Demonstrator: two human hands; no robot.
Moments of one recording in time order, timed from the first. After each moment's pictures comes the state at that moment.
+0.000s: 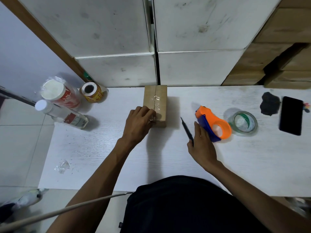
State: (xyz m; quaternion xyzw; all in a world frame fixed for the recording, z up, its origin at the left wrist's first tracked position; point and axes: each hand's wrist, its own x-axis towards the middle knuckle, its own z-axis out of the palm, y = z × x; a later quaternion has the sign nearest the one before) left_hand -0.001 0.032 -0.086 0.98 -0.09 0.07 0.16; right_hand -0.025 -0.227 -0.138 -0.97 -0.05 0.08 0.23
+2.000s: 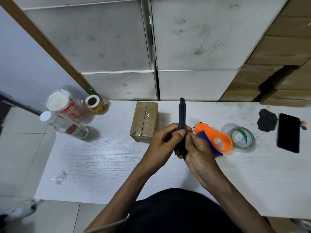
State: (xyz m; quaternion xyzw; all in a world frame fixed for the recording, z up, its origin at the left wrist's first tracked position) left_hand -0.029 -0.066 0.025 0.68 0.04 -0.09 0.73; right_hand -0.026 -0.188 0.011 -0.60 0.04 0.21 0.77
